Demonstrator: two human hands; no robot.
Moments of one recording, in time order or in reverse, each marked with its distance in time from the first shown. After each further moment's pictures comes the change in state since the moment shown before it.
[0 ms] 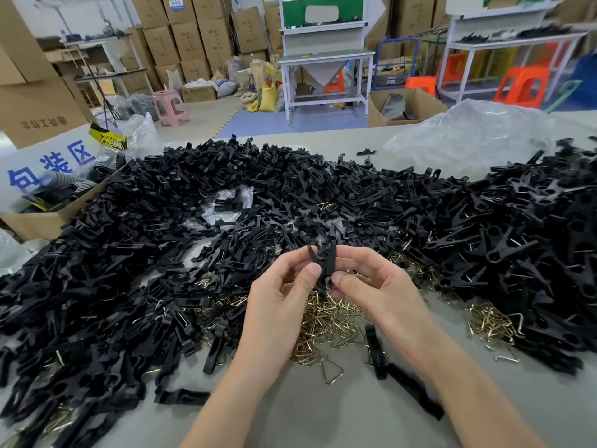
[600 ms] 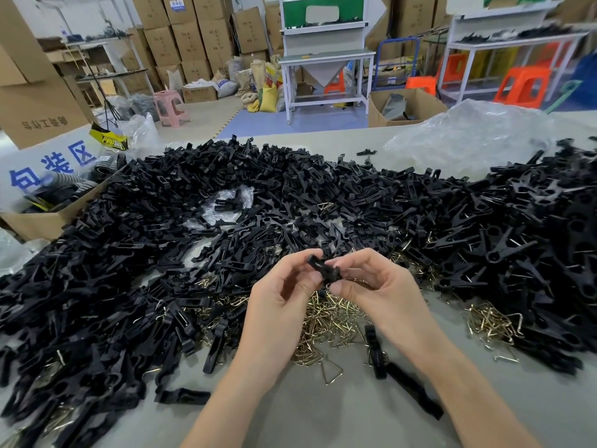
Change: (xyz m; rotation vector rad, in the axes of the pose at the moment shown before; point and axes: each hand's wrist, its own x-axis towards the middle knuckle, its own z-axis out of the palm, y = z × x) left_hand -0.001 -0.007 -0.003 0.063 0.015 0.014; right_hand 0.002 0.001 -0.004 -0.185 0.010 -0.121
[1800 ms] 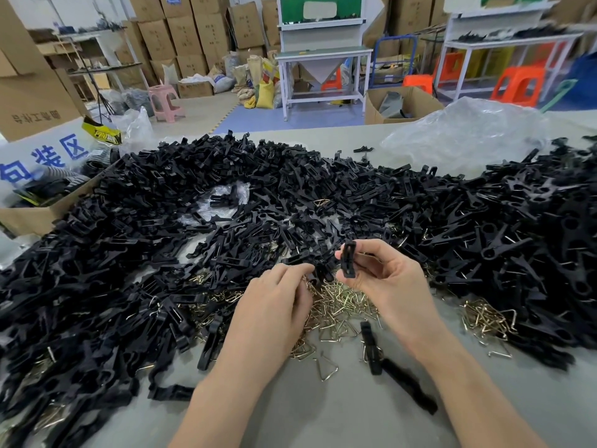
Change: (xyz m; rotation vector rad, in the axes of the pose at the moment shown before) left_hand -0.002 -0.012 -0.011 0.905 -0.098 0.281; right_hand 0.001 -0.006 -0.005 0.101 0.100 0.017
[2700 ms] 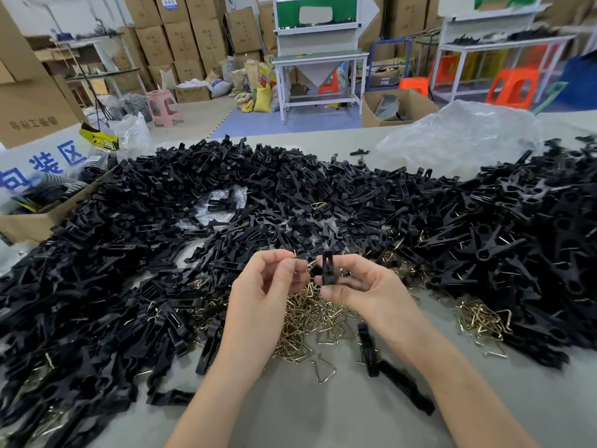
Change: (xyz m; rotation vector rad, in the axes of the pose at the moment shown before) left_hand 0.010 0.010 -0.008 -0.919 0.159 -0.360; right_hand -0.002 0.008 0.001 -0.093 -0.179 0.169
